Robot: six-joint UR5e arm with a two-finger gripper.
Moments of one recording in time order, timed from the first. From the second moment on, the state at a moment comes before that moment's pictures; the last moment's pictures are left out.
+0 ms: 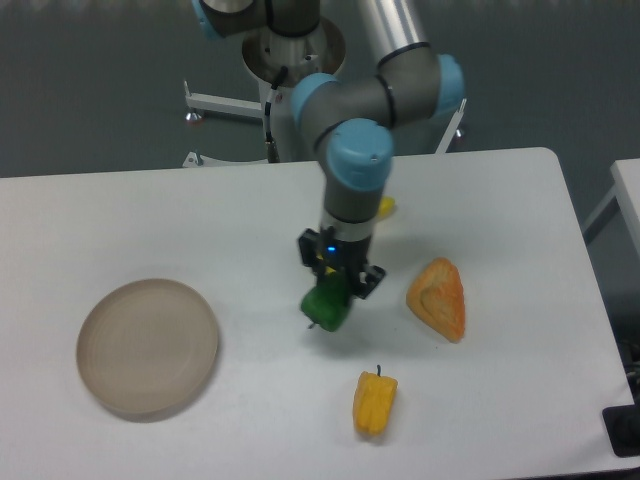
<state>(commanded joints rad) 2.14 -1.93 -1.70 -1.00 1.41 0.79</state>
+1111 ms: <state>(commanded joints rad) 2.11 -1.95 -1.73 -0.97 1.37 0.88</state>
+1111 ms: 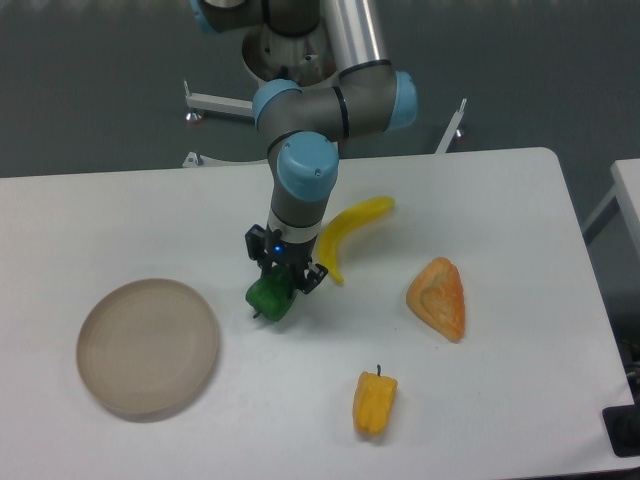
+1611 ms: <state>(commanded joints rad) 2.11 -1.95 -1.73 -0.97 1.37 0.88</state>
